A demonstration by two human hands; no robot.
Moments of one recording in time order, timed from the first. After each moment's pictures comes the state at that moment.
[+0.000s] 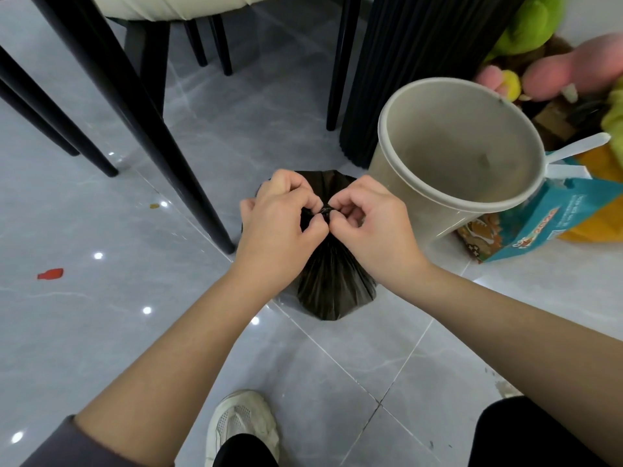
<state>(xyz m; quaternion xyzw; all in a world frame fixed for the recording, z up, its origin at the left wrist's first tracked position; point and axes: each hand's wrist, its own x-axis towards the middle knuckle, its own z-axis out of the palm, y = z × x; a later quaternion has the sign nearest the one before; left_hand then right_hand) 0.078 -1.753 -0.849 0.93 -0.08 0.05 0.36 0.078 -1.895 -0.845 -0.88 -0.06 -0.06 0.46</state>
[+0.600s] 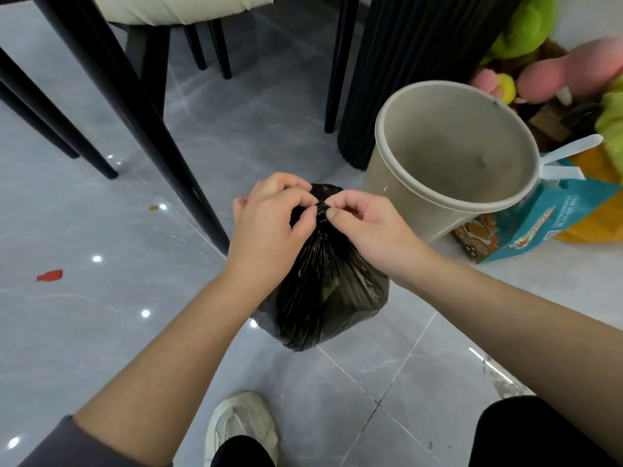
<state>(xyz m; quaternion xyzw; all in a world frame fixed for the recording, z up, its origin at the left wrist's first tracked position) 0.078 -1.747 -0.848 0.91 -0.09 0.08 0.39 0.078 -1.898 -0.832 -0.80 0.00 0.14 0.59</state>
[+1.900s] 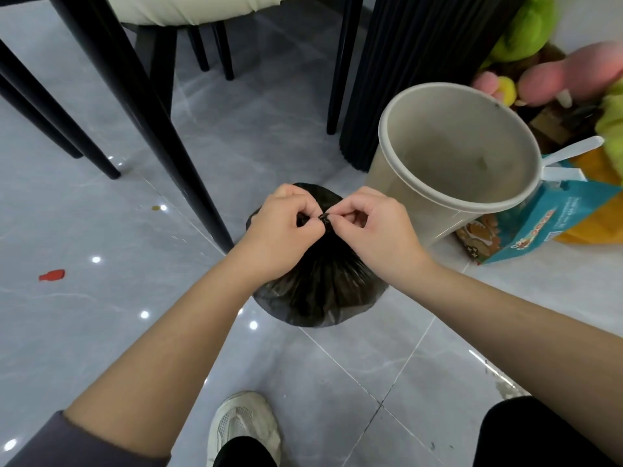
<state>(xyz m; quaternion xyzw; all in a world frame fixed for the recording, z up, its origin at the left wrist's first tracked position) 0.084 -1.744 -0.848 0.87 -0.07 -0.10 0.48 0.076 -1.898 -0.843 -0.90 -0.03 -0.01 0.43</state>
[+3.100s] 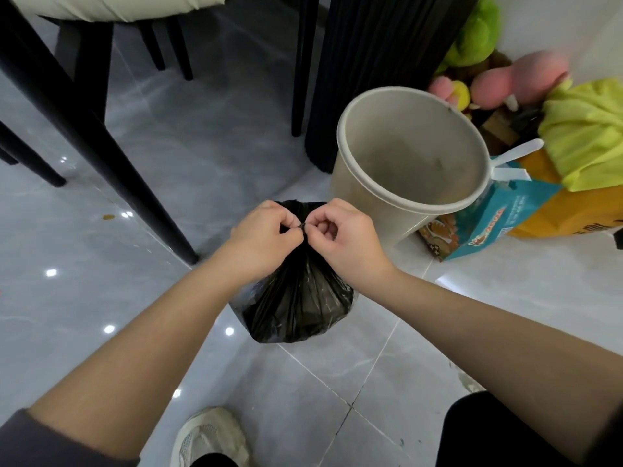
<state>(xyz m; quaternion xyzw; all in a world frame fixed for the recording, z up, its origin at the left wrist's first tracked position) 0.101 -1.773 -0.859 0.90 -0.07 -0.16 0.40 0.080 -1.921 -0.874 -0.90 -0.04 -0.03 0.44</state>
